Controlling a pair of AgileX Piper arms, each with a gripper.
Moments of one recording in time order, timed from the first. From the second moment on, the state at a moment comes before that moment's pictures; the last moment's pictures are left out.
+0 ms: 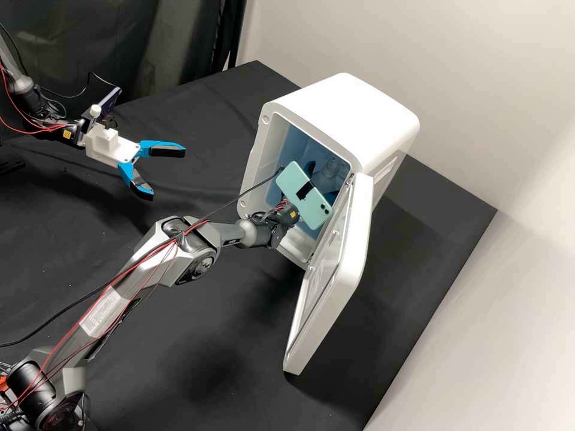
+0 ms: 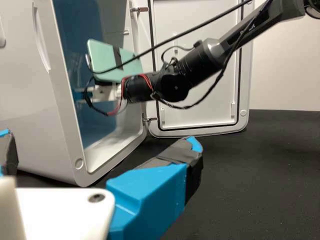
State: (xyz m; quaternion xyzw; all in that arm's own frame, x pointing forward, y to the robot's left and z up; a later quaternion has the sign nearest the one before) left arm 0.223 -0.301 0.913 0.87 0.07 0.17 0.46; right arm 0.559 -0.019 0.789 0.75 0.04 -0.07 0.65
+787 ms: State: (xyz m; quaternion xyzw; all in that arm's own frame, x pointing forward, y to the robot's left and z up) left arm 0.225 -0.303 0.912 0.87 0.07 0.16 0.46; right arm 0.547 -0.043 0.739 0.73 0.06 -0.10 0.68
